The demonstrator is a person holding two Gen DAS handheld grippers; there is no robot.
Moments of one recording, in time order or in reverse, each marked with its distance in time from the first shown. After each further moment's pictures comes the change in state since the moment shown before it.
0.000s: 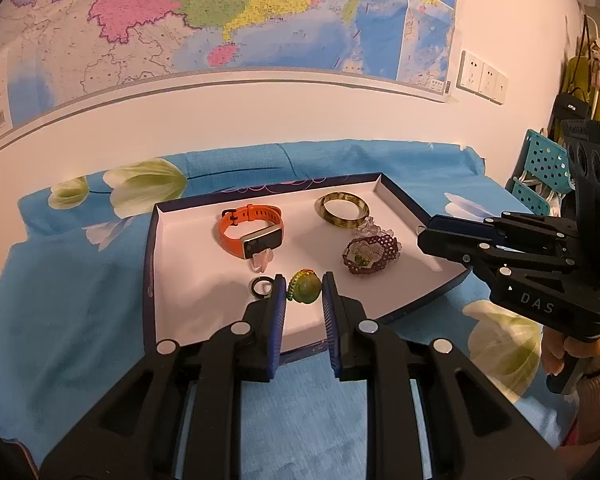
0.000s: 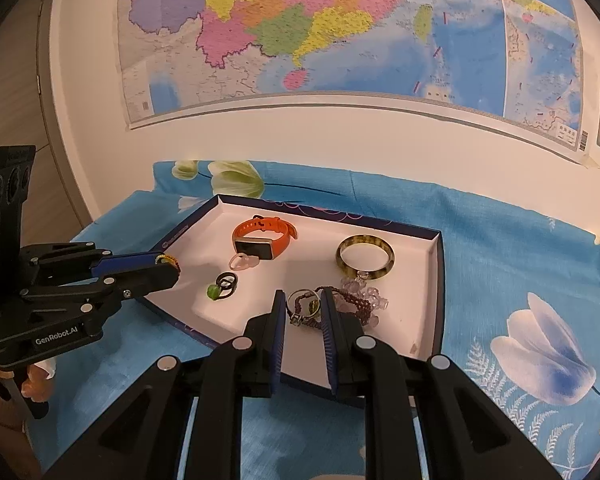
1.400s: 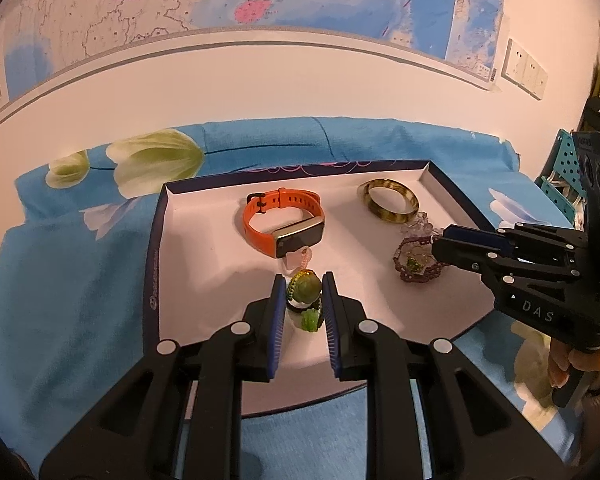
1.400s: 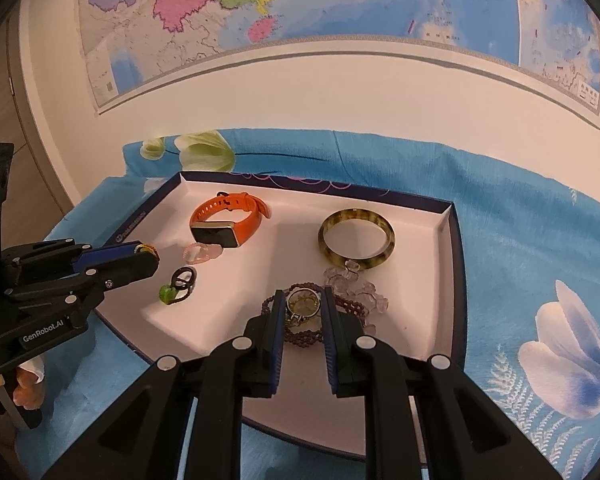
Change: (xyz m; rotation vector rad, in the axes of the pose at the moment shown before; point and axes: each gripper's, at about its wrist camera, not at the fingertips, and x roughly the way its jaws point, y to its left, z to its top) left arm 0.053 0.025 0.009 -0.058 0.091 0.061; right arm 0.055 -0.017 0.003 0.059 0.117 -0.022
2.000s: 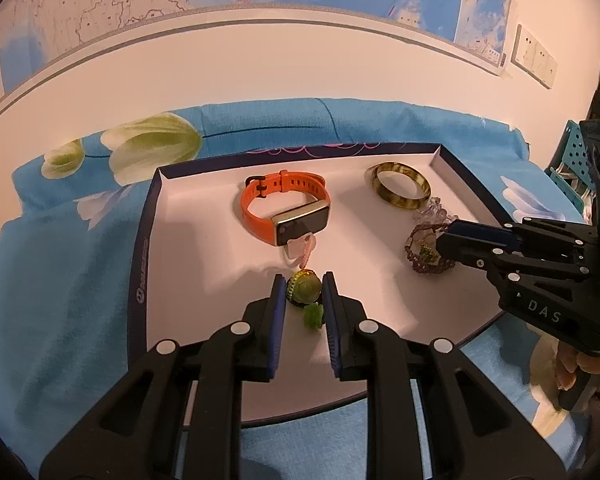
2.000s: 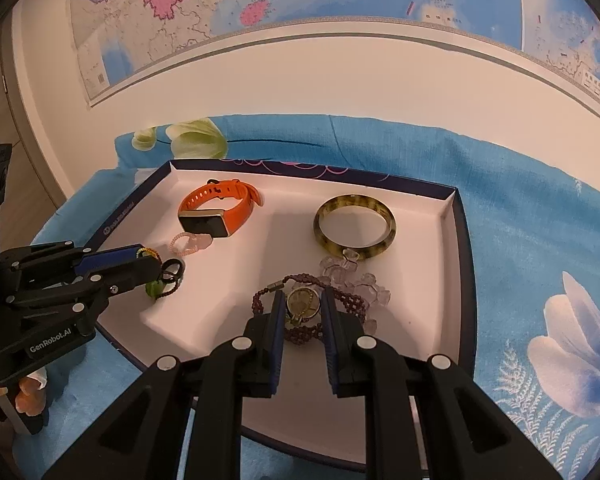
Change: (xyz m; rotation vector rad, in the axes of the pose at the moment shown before) left arm 0.015 -0.003 -0.003 0.002 0.041 0.025; right arm 0.011 -0.001 -0.001 0.009 0.031 -0.013
